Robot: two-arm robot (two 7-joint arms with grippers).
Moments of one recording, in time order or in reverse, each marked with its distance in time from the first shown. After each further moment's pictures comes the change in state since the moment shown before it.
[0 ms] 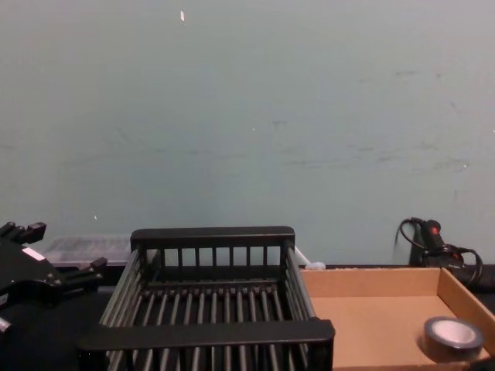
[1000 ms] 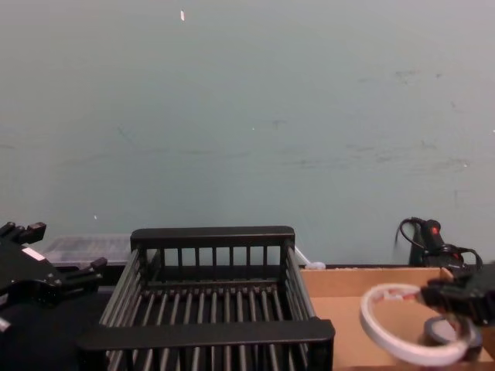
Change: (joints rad) left arm 0.000 0.000 0.000 0.000 0.000 0.000 0.000; right arm 0.135 -0.106 0.061 0.114 -0.016 0.042 -0.072
